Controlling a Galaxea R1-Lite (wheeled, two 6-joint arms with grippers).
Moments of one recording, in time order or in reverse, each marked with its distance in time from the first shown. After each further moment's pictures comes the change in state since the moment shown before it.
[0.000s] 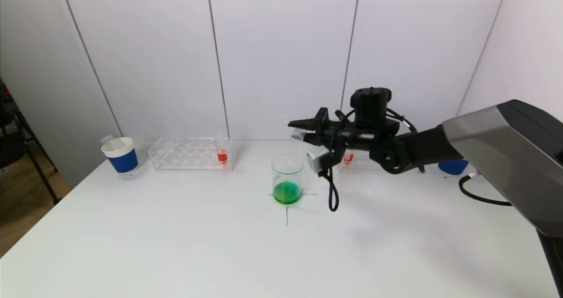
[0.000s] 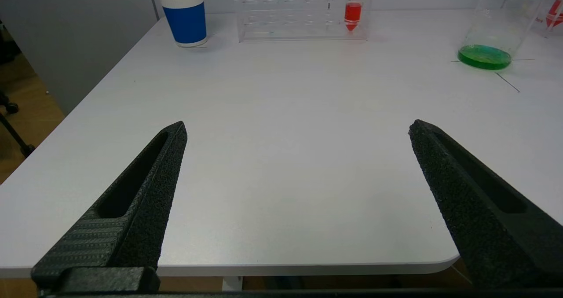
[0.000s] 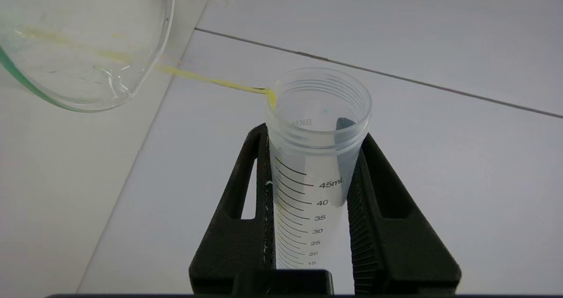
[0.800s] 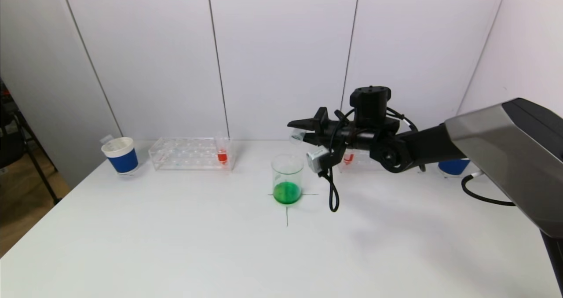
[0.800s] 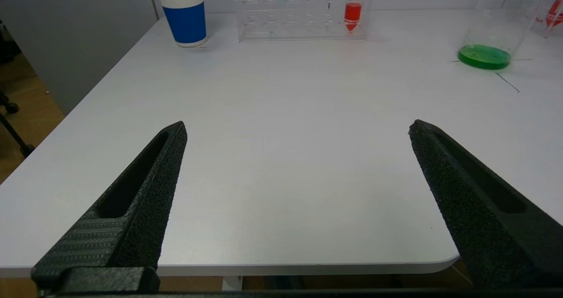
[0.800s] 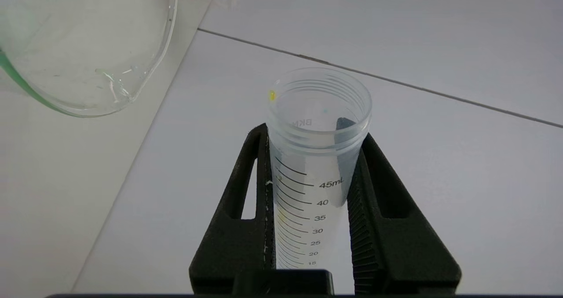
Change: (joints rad) left arm 0.000 0.000 0.000 0.000 0.000 0.000; right arm 0.005 -0.012 -0.001 0.032 -0.006 -0.003
